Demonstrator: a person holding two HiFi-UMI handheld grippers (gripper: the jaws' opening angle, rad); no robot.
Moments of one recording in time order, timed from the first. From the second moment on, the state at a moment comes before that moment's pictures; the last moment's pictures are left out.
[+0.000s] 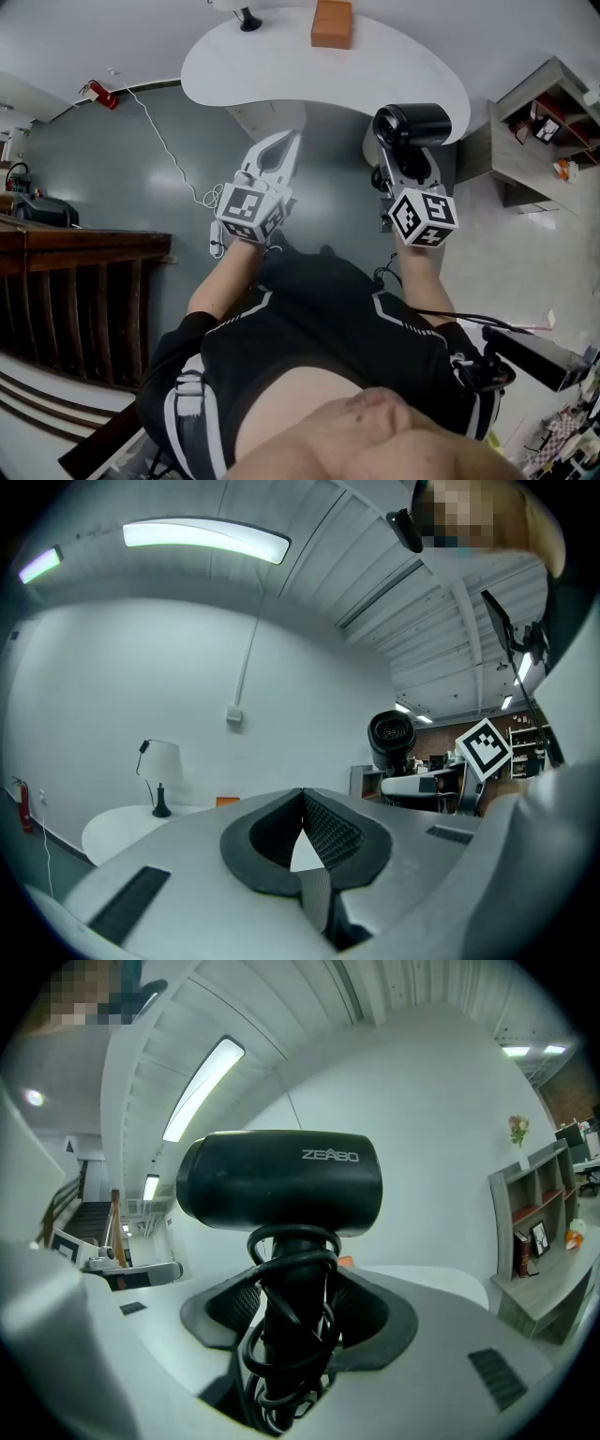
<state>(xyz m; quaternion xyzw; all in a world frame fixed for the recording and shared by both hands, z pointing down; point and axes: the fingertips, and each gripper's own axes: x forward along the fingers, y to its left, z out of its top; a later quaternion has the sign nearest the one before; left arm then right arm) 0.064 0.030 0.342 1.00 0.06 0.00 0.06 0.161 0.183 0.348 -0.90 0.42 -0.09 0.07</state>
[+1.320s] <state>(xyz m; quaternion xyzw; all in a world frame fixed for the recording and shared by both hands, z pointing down) 0.180 -0.194 0.367 0.99 0.11 0.00 0.08 0.260 -0.027 0.374 -0.92 0.36 -0.13 0.08</state>
